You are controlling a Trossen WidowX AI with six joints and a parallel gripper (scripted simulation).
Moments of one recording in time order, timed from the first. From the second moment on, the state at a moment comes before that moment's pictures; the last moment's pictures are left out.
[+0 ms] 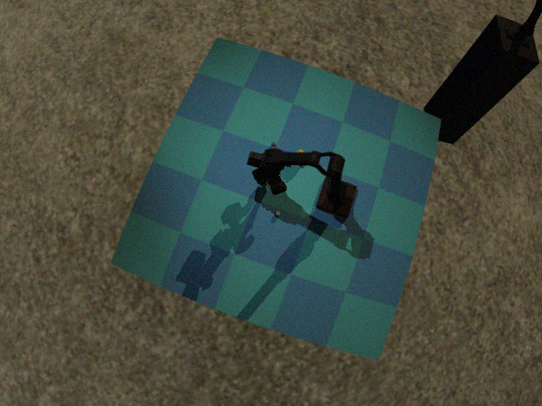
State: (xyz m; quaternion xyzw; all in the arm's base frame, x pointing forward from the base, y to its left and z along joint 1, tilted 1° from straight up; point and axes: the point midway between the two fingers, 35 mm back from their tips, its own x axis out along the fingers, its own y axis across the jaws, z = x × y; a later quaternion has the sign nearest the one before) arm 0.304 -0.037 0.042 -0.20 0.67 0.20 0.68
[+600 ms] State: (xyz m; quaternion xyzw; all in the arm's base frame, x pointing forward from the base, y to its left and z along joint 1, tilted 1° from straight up) arm 0.305 -0.038 0.128 -0.20 0.67 0.19 0.69
